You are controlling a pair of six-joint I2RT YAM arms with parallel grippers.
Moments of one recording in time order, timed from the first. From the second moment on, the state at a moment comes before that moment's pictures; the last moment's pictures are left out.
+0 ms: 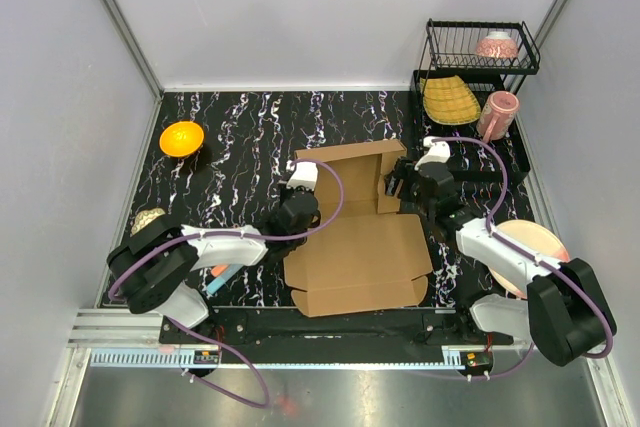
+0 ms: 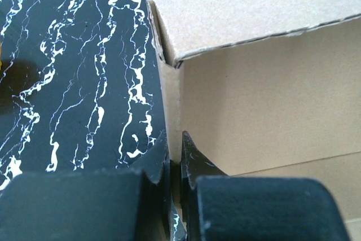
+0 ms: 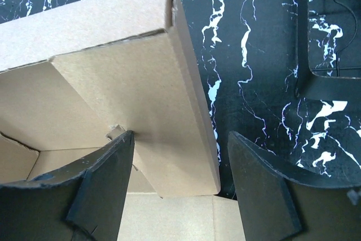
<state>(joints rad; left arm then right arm) -0.94 1.52 0.63 0.53 -0.90 -0.16 0.45 1.20 0.58 0.20 0.20 0.44</state>
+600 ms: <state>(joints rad) -0.92 1.51 0.58 0.65 -0.82 0.01 0.45 1.32 0.58 0.42 0.19 0.41</state>
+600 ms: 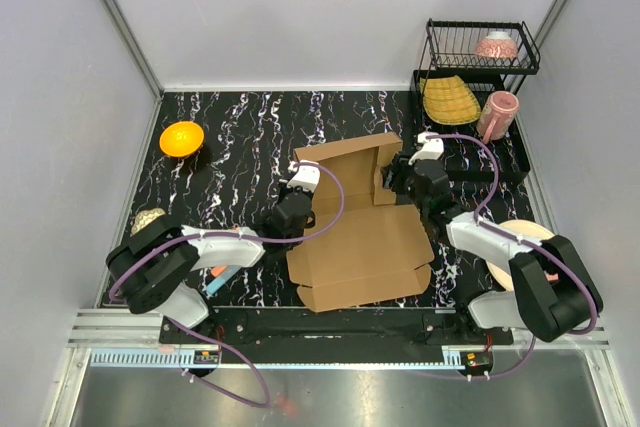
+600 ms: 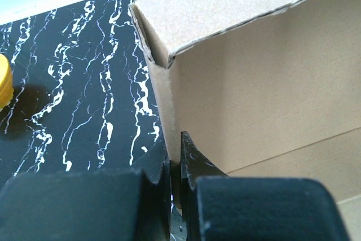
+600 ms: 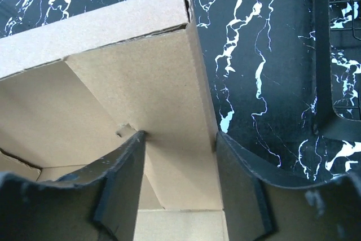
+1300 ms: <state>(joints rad) -0.77 1.44 0.60 0.62 -0.58 0.07 0.45 1.34 0.57 0.45 0.19 0.39</state>
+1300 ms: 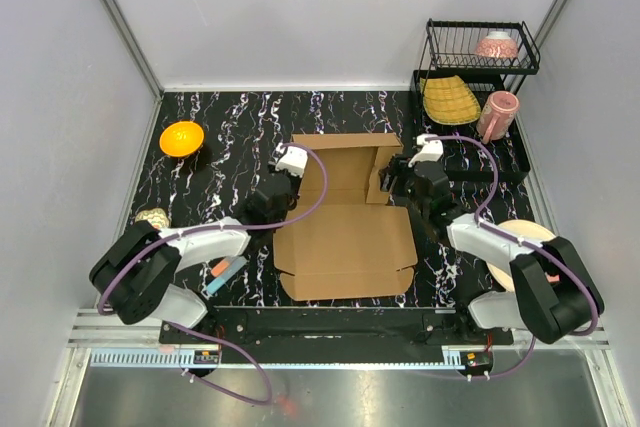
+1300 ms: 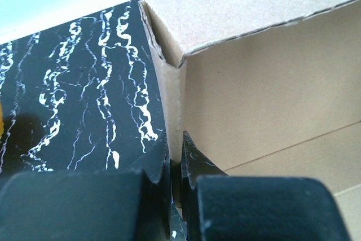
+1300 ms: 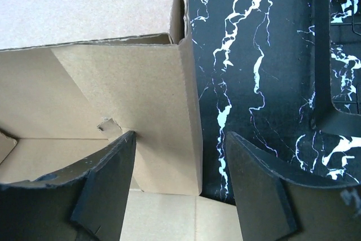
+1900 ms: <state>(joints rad) -0.67 1.42 0.65 0.43 -0.29 0.04 0.45 1.38 0.60 0.42 0.17 0.39</state>
